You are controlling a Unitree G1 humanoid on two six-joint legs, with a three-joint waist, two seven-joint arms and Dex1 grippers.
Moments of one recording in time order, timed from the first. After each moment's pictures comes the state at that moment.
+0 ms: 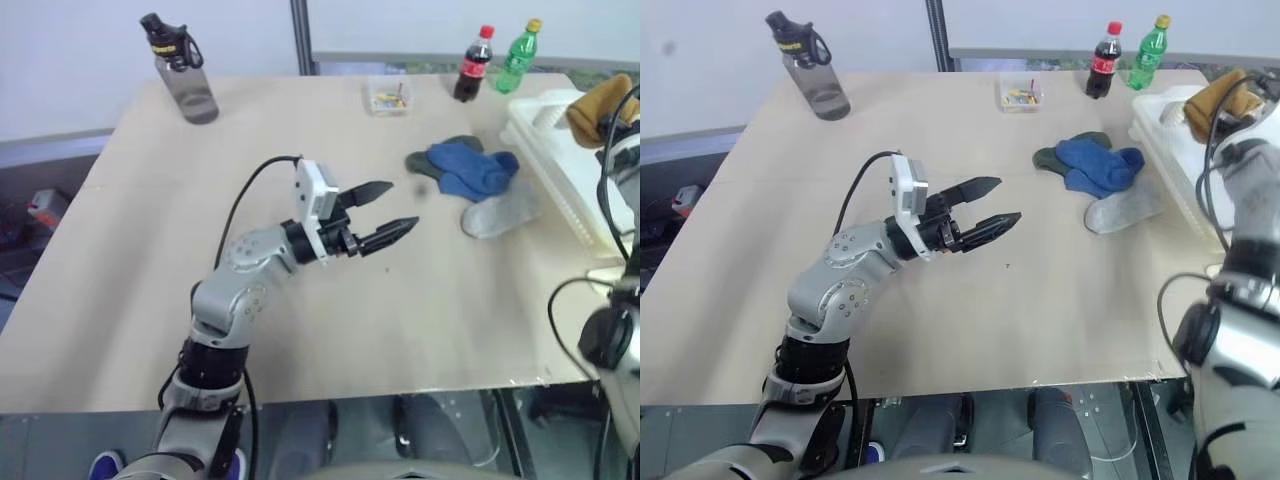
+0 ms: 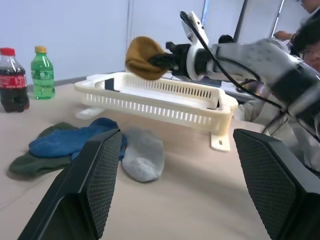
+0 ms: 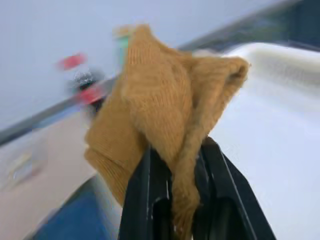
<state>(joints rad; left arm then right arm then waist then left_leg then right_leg) -0.47 0.28 -0.09 -0.32 -0.53 0.50 -0.75 -1.06 -0.66 -0.53 0.89 0.41 0.40 0.00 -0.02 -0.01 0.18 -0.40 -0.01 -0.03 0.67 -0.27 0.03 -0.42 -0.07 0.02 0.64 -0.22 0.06</state>
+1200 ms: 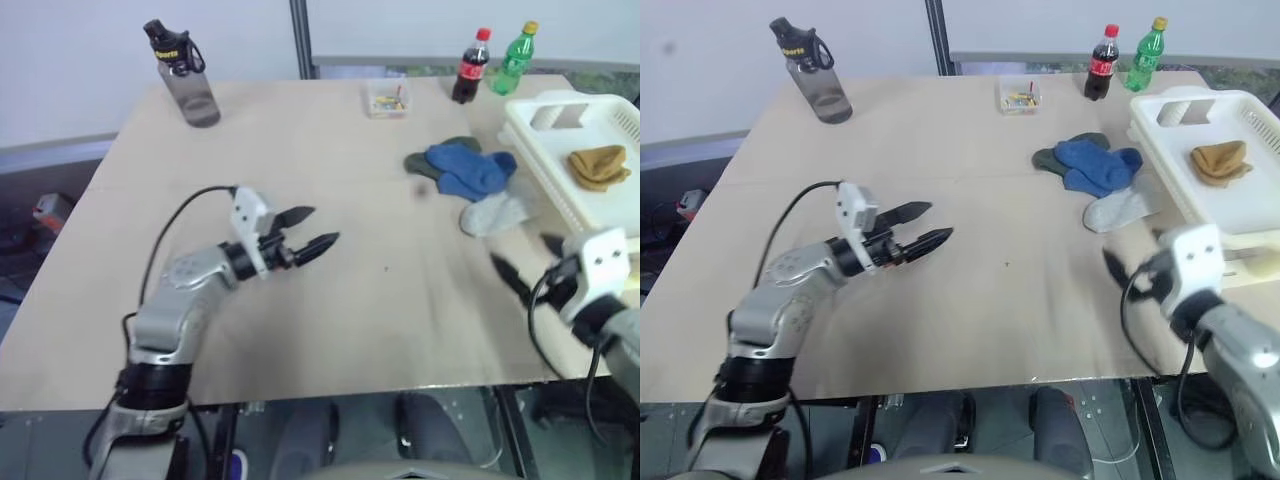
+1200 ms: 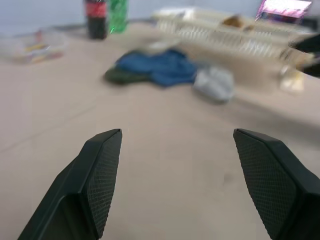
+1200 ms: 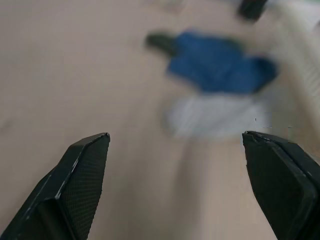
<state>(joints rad) -0.26 0.58 0.09 -0.21 -0.51 0.45 -0.81 0.27 -0.65 -0.29 -0.75 0.52 0.64 0.30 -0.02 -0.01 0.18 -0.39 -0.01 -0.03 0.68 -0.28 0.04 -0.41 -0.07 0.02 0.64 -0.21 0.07</state>
